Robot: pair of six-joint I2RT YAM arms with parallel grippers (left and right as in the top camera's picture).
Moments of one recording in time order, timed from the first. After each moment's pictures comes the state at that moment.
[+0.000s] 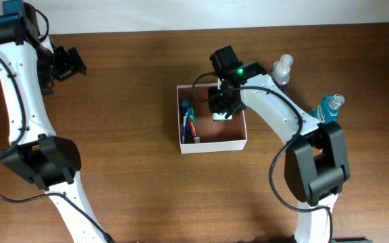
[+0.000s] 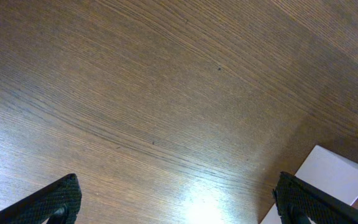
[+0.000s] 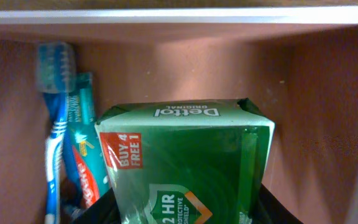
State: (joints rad) left arm 0.24 2.32 2.61 -1.68 0.11 -0.26; right arm 0.40 2.09 1.68 -0.90 -0.07 0.37
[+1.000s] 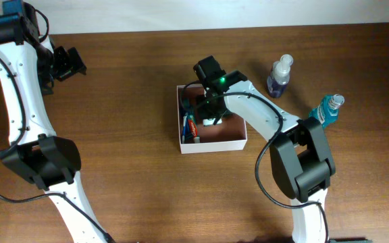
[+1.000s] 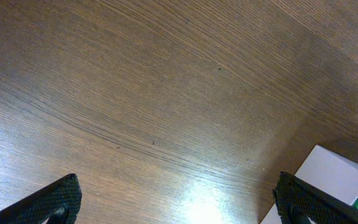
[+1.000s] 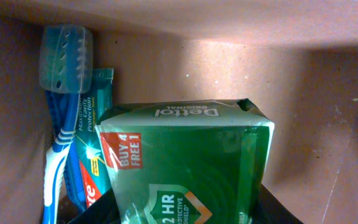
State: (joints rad) left arm 0.24 2.32 2.61 -1.68 0.11 -0.26; right arm 0.48 2.15 1.68 -0.83 -0.02 0.37
